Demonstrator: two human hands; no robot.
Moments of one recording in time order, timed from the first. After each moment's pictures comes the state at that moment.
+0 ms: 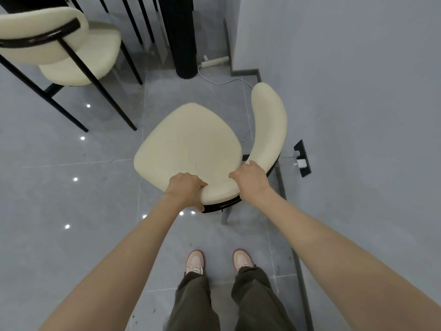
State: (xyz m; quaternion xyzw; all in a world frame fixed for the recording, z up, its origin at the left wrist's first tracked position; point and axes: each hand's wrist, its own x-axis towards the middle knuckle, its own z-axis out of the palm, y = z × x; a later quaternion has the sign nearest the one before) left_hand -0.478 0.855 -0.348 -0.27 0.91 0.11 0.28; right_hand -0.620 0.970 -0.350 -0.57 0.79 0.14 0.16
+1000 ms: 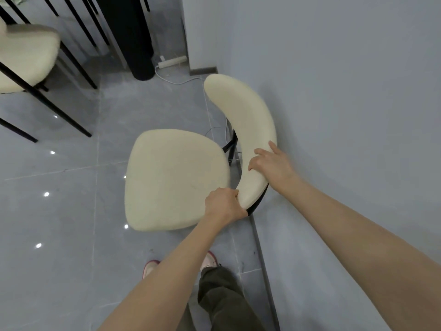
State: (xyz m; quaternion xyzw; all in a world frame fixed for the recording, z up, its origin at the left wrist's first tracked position) left_hand -0.660 1.104 -0.370 -0.33 0.88 0.29 0.19; right_hand -0.816 1.160 -0.331 -0.56 0.78 0.23 0.16
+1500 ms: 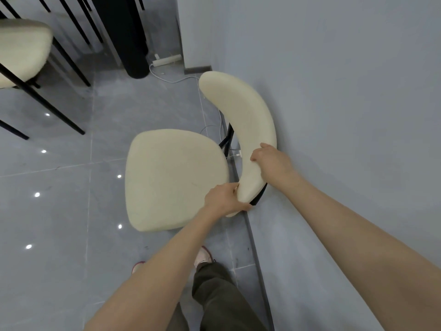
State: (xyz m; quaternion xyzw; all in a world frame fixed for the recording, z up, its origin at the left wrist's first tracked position) left_hand -0.665 1.114 -0.364 -0.31 0.83 0.41 0.20; right_hand -0.812 1.180 -0.334 -0.44 0.88 0.08 0.18
